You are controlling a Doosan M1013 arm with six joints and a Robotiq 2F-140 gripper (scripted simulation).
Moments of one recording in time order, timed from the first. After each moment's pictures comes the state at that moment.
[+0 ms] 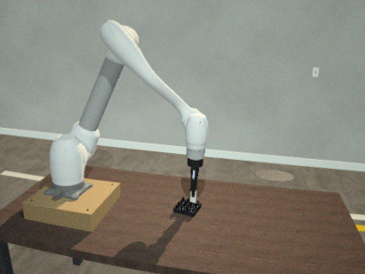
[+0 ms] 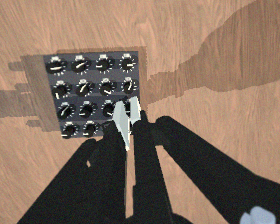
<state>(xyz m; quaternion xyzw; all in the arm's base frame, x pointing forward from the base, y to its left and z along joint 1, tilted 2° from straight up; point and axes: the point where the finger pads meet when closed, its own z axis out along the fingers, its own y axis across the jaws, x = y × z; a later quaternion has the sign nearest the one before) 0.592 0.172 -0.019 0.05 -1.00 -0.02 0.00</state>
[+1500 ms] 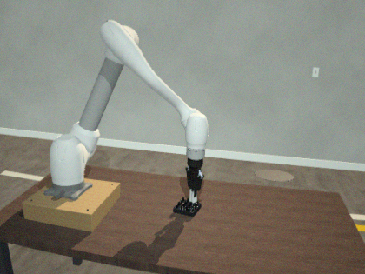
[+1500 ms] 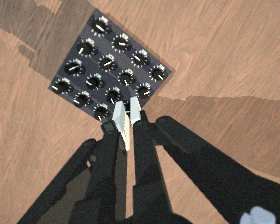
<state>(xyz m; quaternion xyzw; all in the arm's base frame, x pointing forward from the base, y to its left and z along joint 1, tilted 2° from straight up) 0.592 0.172 -0.019 0.39 -0.92 -0.01 0.00</state>
